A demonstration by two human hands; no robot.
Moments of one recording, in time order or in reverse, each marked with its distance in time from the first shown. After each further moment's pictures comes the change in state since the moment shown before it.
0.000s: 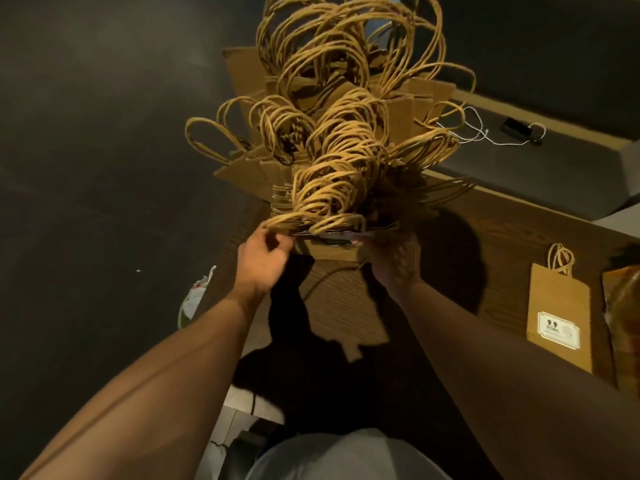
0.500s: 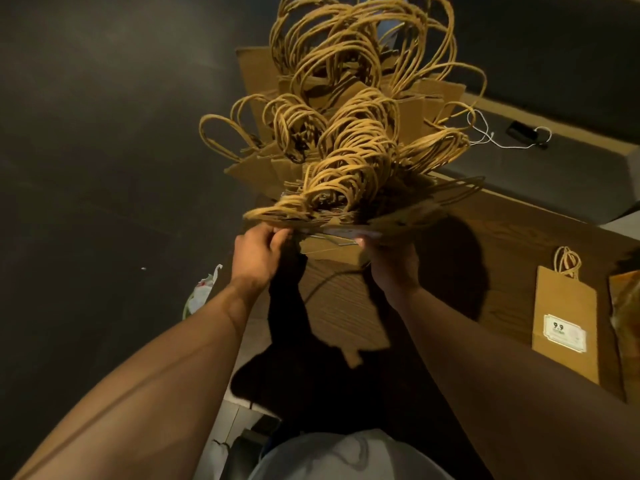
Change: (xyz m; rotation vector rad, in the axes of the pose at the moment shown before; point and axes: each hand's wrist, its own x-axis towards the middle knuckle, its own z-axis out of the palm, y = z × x) left_hand 0.012 -0.018 -0.016 0.193 0.064 0.186; right_hand -0.017 -0.006 0.016 0.297 0.063 0.172
